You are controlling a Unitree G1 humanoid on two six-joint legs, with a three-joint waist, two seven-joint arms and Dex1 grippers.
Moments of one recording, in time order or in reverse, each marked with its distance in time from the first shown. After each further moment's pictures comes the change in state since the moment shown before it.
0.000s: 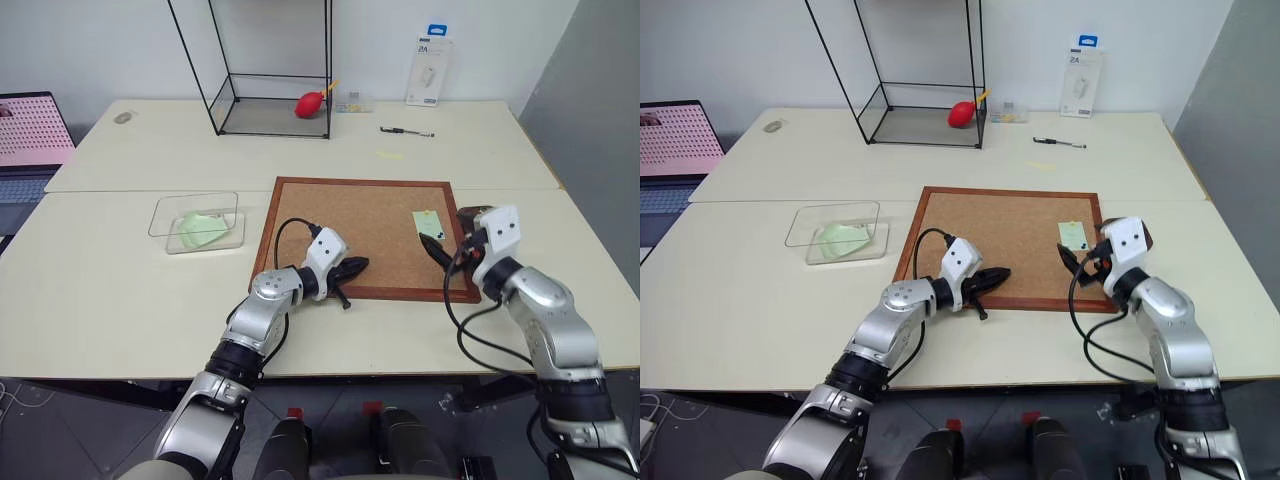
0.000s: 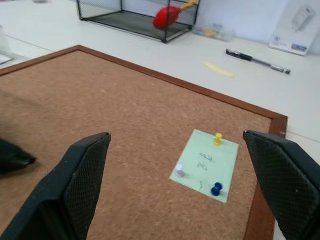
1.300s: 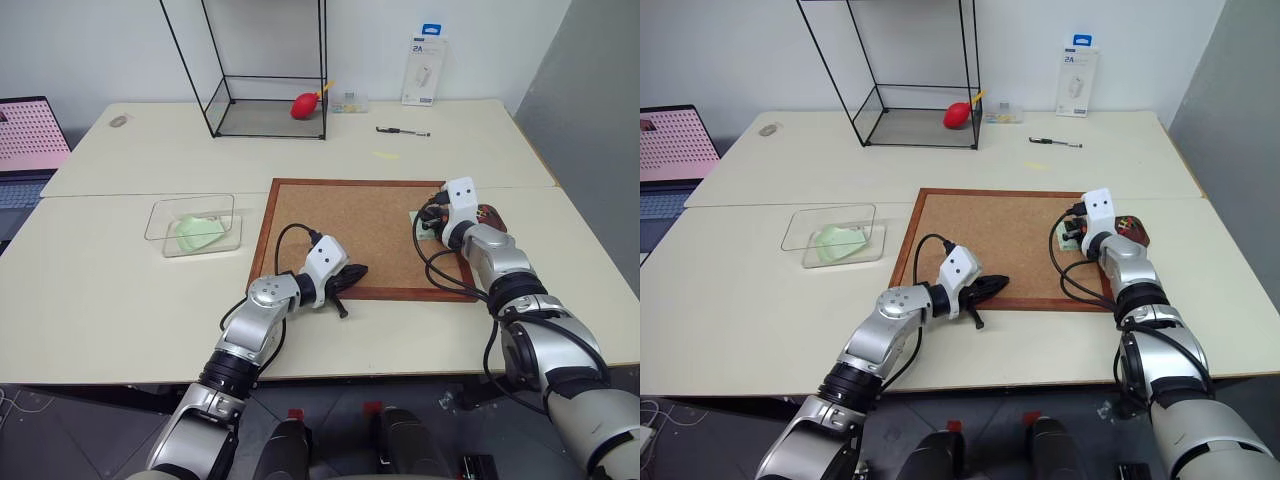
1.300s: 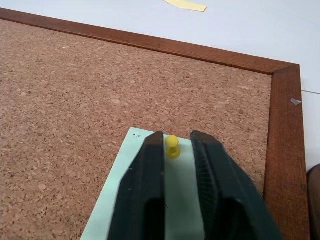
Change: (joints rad) left arm 0.075 0.025 -0.011 -0.137 0.036 0.066 -0.018; right arm -0.616 0.100 0.015 1.177 -0.133 -0.324 -0.024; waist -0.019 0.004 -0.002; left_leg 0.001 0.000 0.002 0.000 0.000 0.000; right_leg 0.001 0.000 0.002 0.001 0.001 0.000
